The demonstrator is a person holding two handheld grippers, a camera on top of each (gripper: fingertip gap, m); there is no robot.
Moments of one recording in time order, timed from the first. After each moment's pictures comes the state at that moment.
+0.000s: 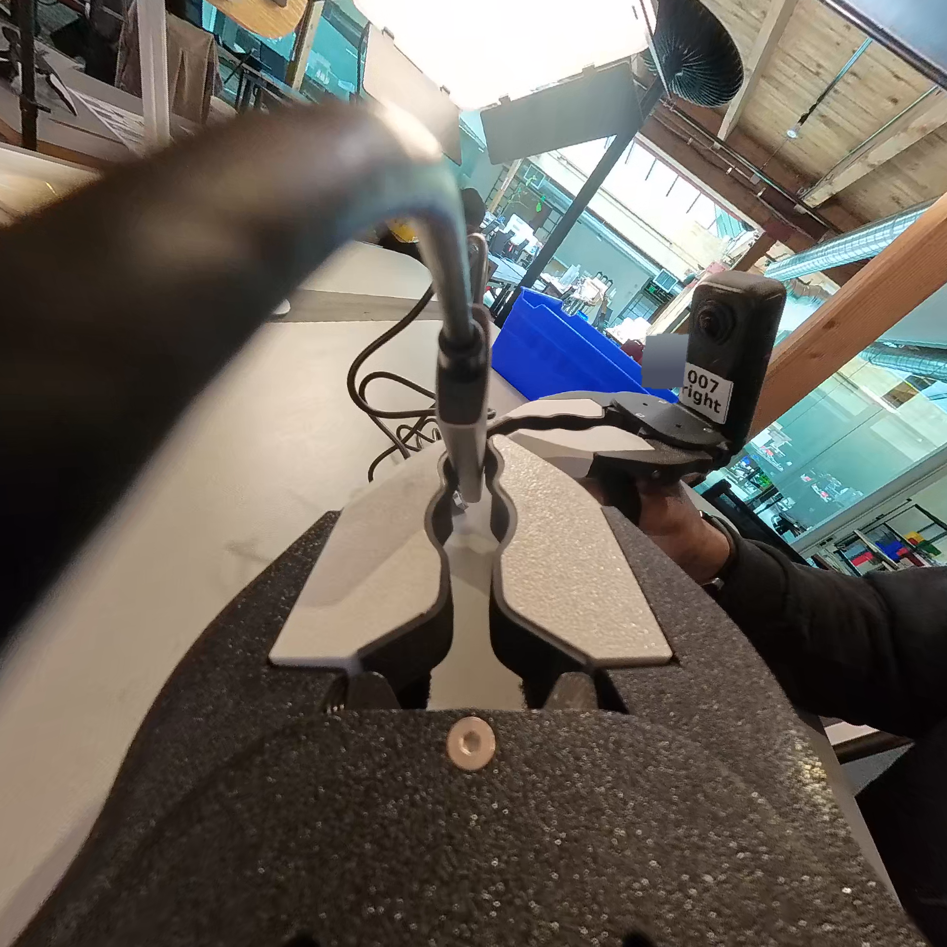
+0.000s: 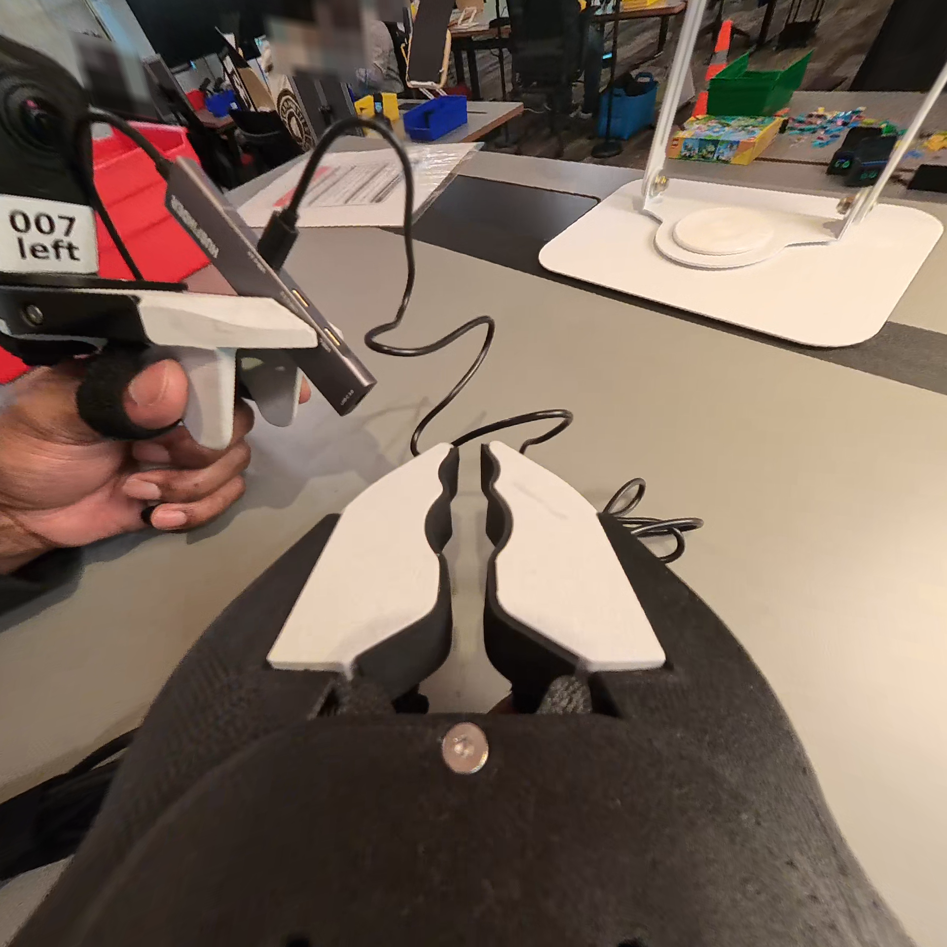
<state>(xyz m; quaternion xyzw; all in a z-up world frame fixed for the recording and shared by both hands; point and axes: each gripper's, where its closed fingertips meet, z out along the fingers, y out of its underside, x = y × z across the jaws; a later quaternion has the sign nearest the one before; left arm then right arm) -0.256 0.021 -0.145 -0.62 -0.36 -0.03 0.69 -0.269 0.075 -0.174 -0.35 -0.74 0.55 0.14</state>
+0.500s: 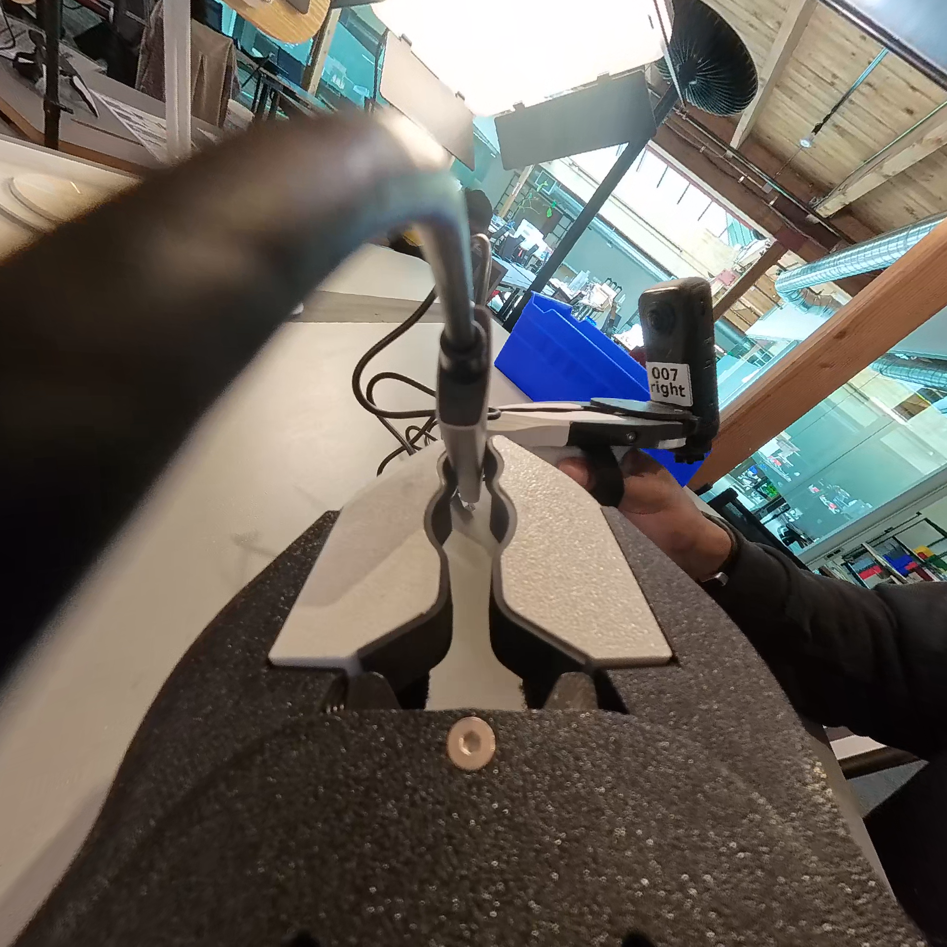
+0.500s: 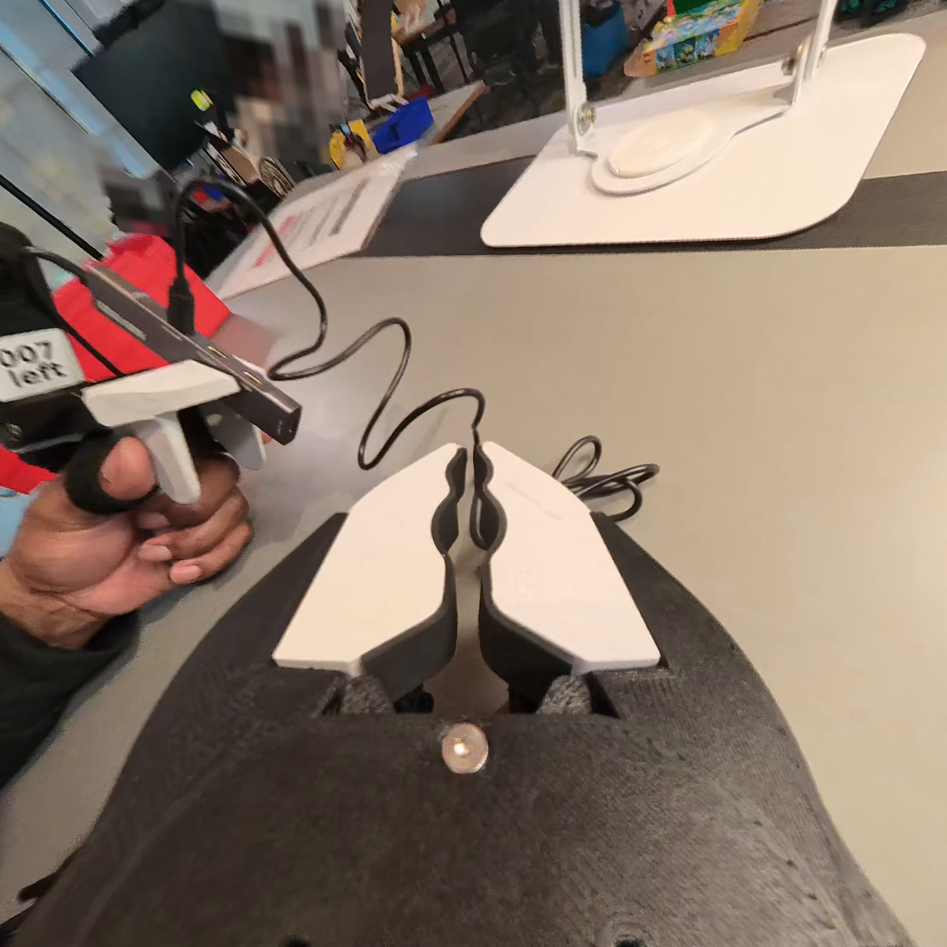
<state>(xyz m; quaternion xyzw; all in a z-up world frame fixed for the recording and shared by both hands) -0.260 0.018 -0.146 -0.62 -0.38 -0.03 0.69 -0.286 0.097 -0.185 -0.46 -0.69 0.55 0.06</state>
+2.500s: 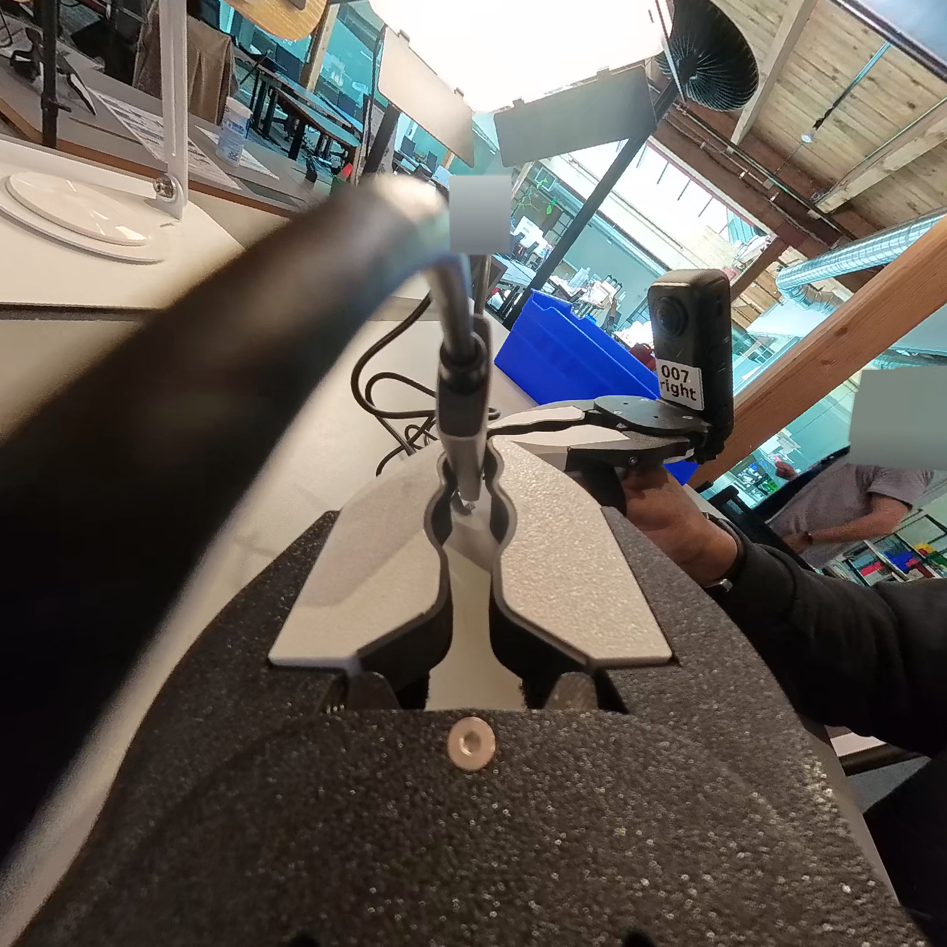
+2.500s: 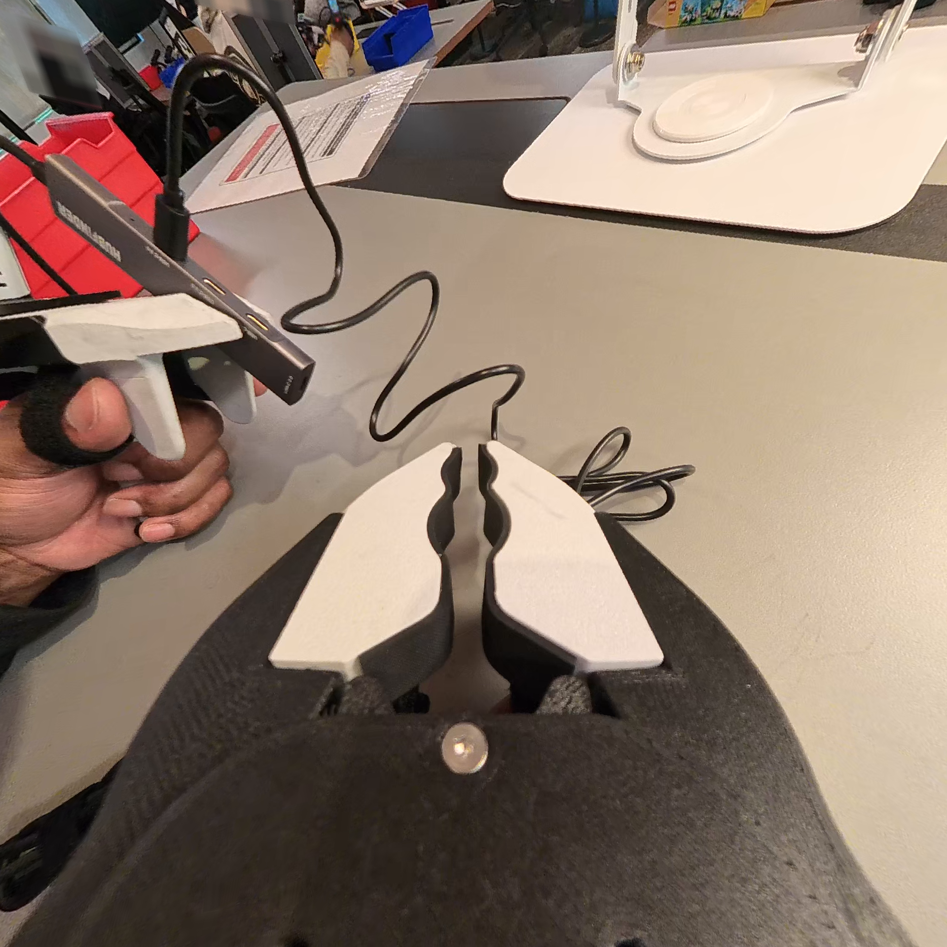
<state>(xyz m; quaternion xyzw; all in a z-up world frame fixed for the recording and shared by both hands) -0.259 0.019 -0.147 -0.62 -0.37 -0.03 0.69 -0.277 0.084 -0.194 -0.42 -0.74 0.51 0.08</state>
